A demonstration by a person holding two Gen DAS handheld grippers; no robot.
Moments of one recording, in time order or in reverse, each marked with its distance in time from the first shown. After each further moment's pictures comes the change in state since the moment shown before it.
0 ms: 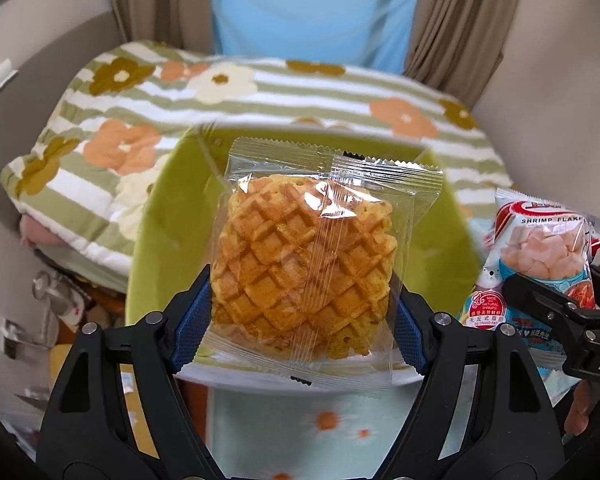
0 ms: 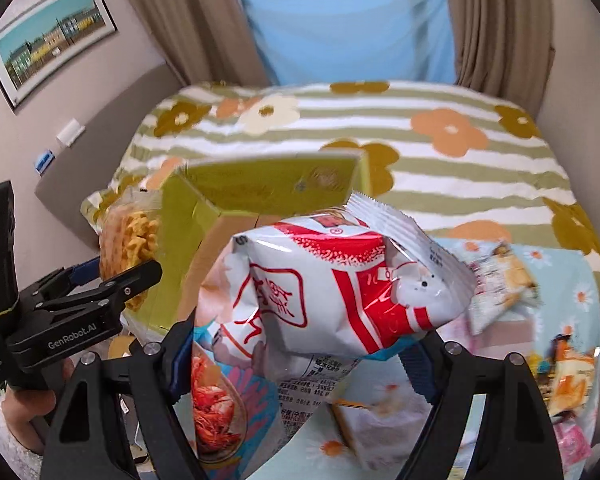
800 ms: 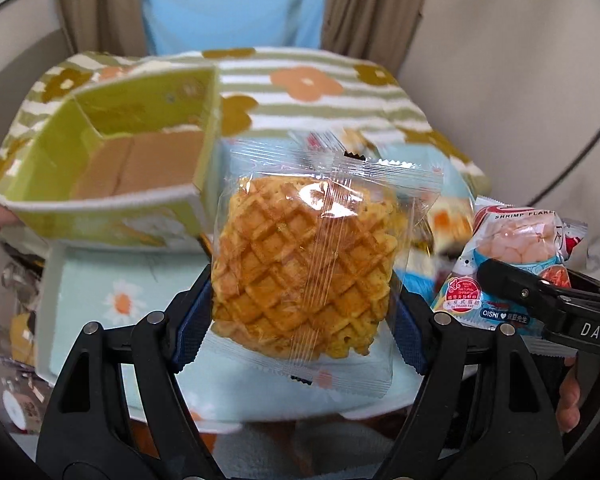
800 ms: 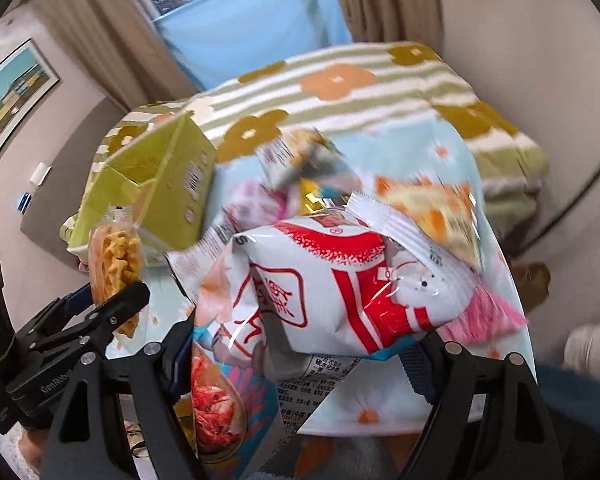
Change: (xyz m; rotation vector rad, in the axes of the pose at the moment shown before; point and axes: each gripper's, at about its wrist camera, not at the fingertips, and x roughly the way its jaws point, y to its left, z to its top) left arm -0.056 -0.240 -0.153 0.086 -0.040 -0.099; right arm -0.136 -0.202 -0.154 0.217 -0.011 -0.052
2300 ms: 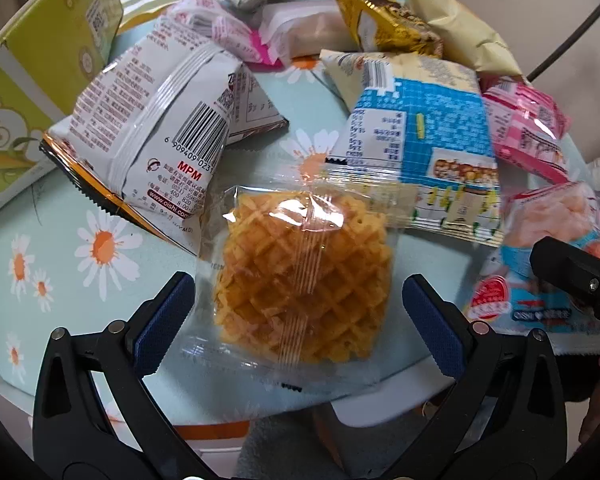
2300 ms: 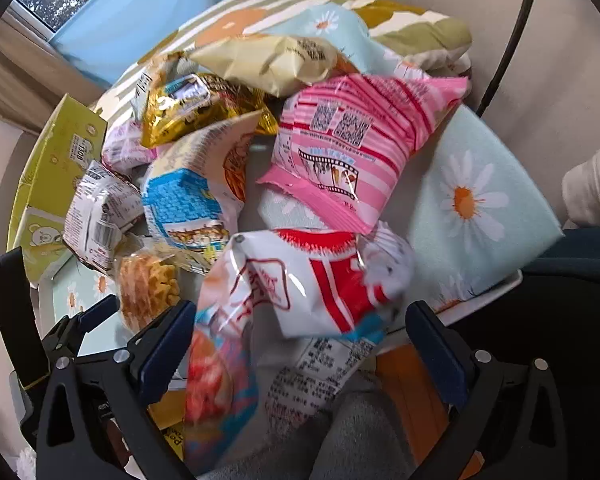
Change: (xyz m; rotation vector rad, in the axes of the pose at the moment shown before) left arm 0.147 -0.082 -0.071 0.202 0.360 -0.042; right arm 0.064 -0.071 -0.090 0.322 0.182 -0.158
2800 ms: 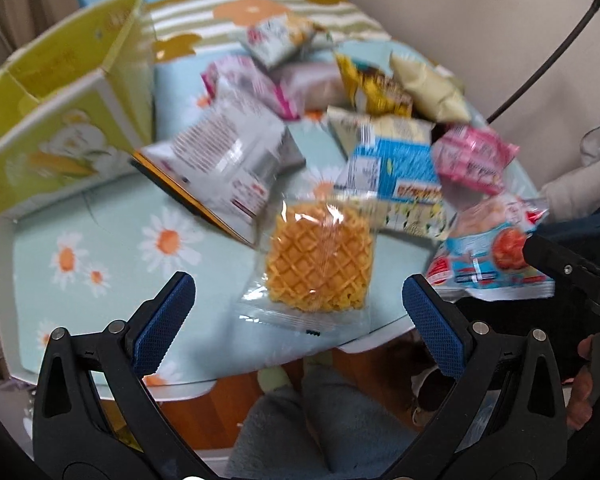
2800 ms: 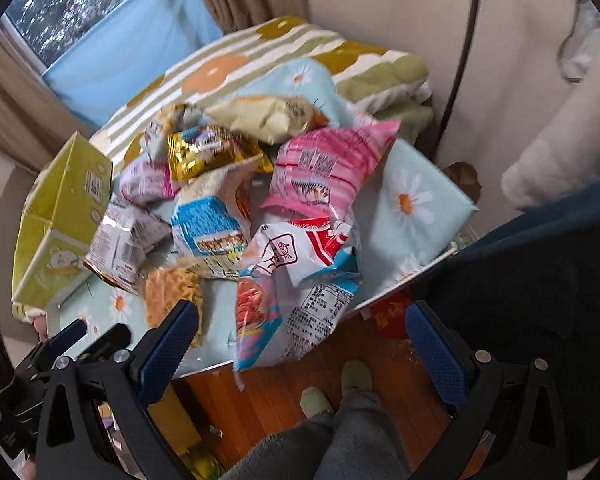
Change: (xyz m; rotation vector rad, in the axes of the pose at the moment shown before) left arm -0.080 0.019 -0.012 -0.011 -0.094 -0.056; right arm -0.065 0.010 -0.033 0.068 -0.152 -0.068
